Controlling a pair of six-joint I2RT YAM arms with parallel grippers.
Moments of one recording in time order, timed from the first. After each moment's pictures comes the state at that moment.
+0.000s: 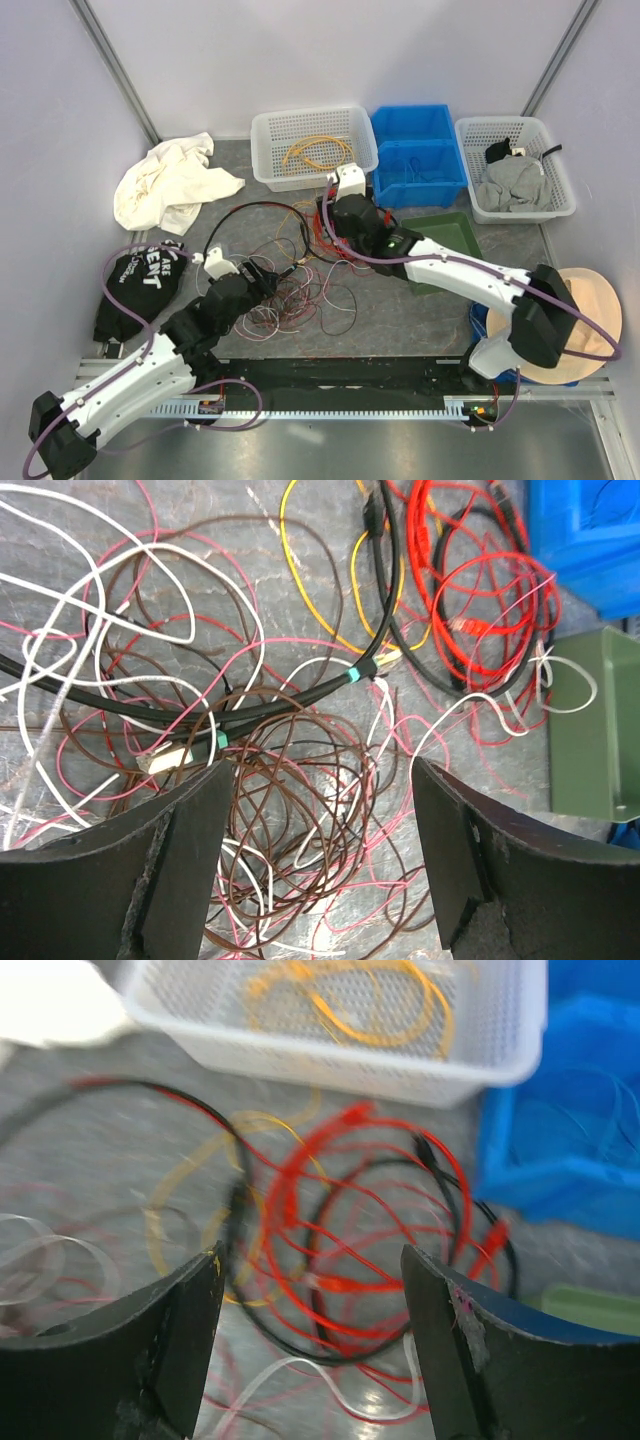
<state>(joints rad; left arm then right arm) -0.77 0.55 0.33 -0.33 -0.49 -0.97 0.91 1.47 1.16 -0.06 0.56 0.23</state>
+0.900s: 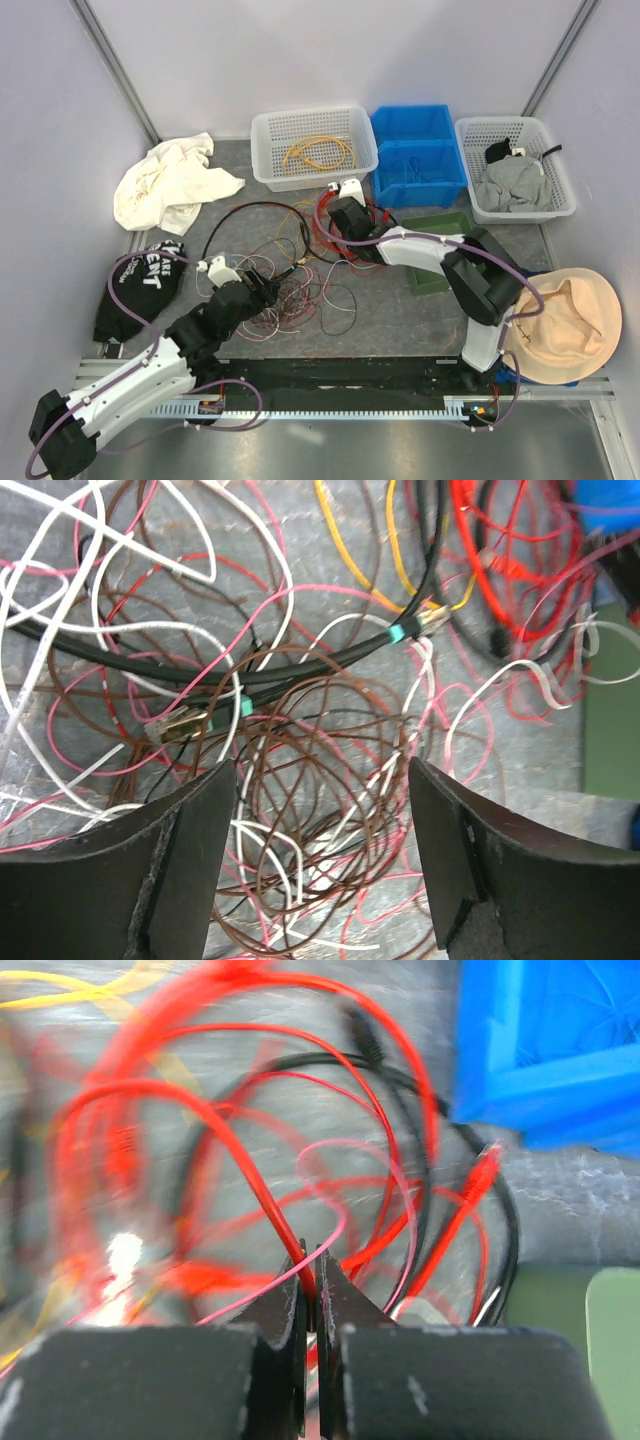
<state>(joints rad) -0.77 0.56 0.22 -0.27 -0.44 -1.01 0.75 1.87 1.14 0.01 0.59 0.24</state>
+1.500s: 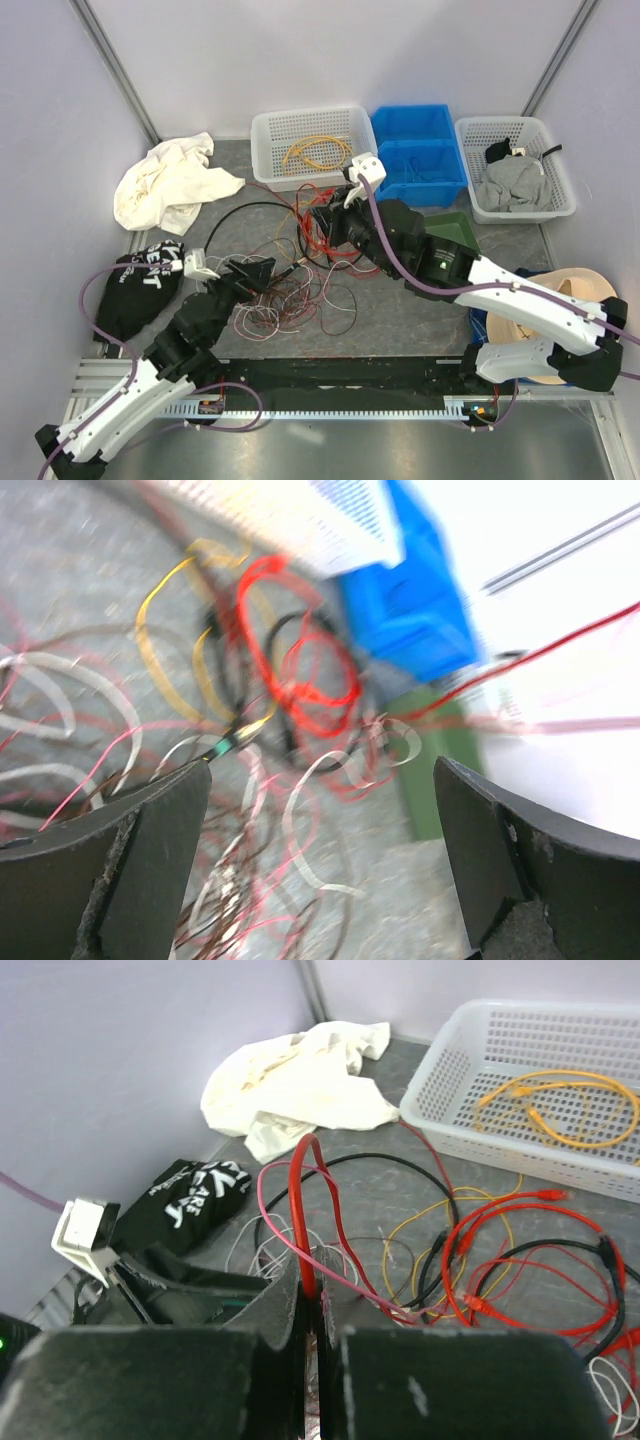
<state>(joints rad) -0.77 0.24 0.23 -0.12 -0.47 -0.90 1.11 1.27 1.34 -0.18 0.44 0.34</state>
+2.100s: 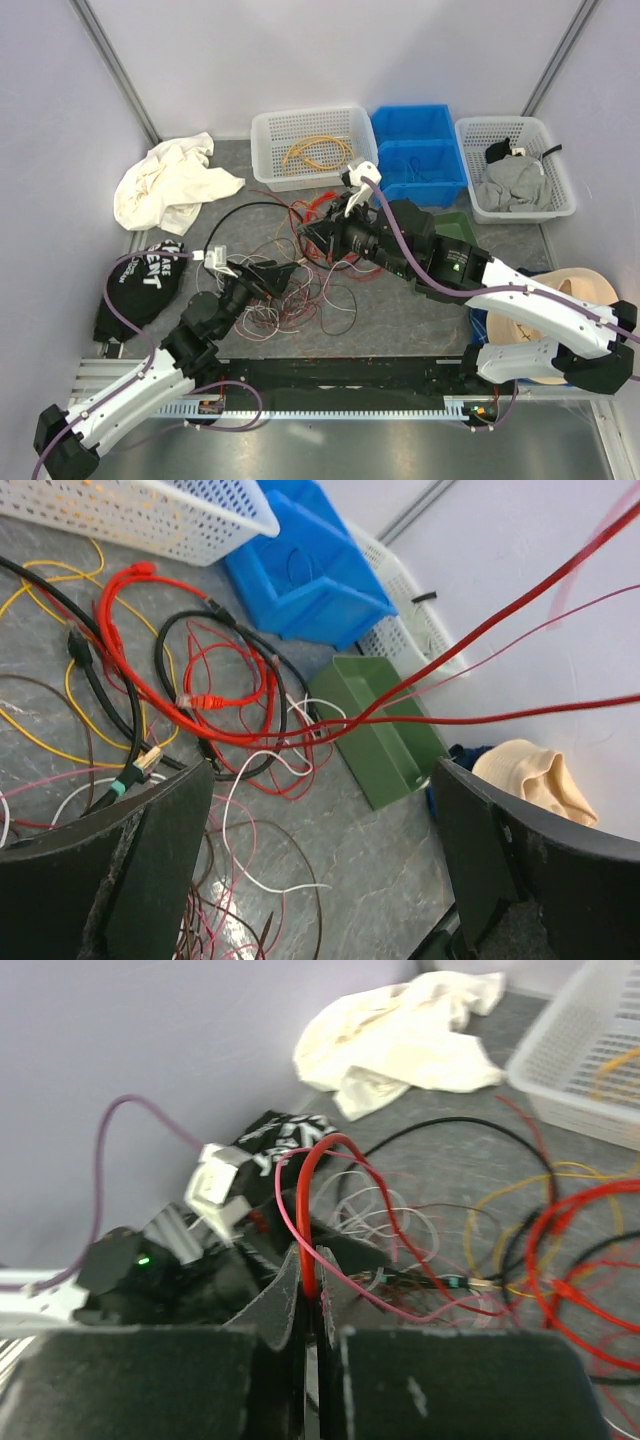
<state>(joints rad) -0.77 0.37 0.12 0.33 -0.23 -0.74 1.13 1.21 1.36 -0.28 0.26 0.43</state>
